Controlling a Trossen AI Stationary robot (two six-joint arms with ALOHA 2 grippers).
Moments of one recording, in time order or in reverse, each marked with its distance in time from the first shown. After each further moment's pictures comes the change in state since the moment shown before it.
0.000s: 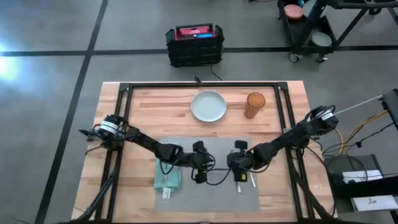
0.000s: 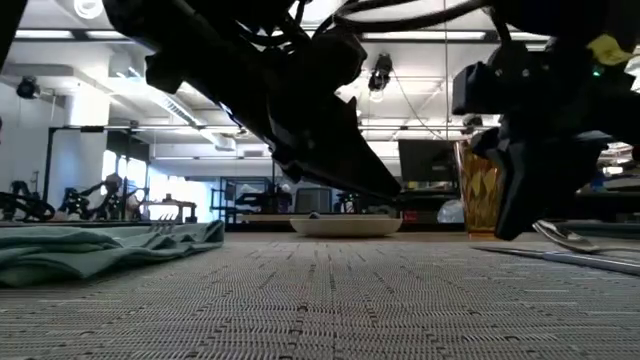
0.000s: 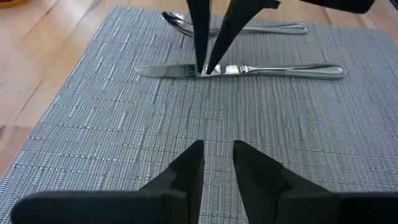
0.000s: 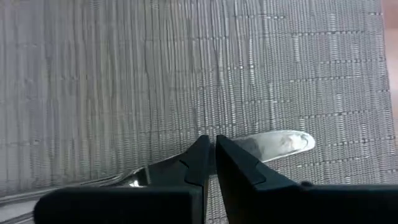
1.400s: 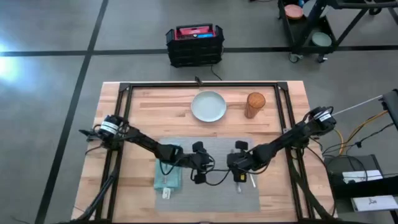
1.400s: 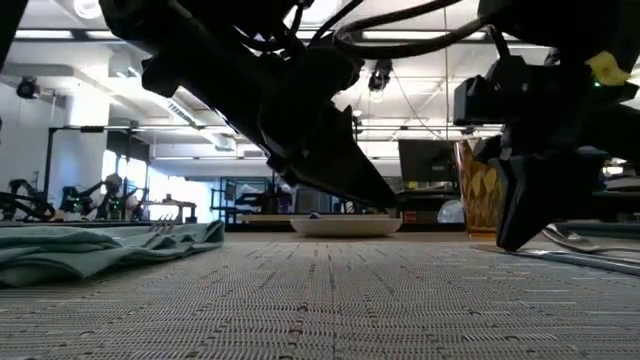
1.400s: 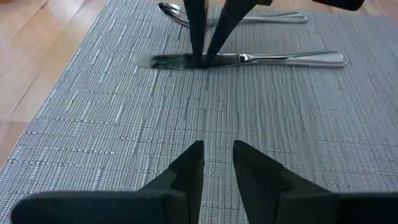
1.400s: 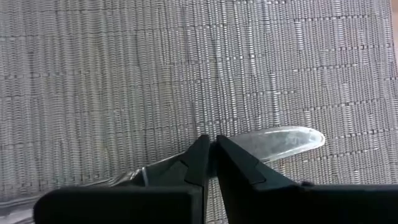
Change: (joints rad) left arm -0.003 0.006 -0.008 -0.002 0.000 0.014; right arm -0.001 0.033 -0.001 -0.016 0.009 0.048
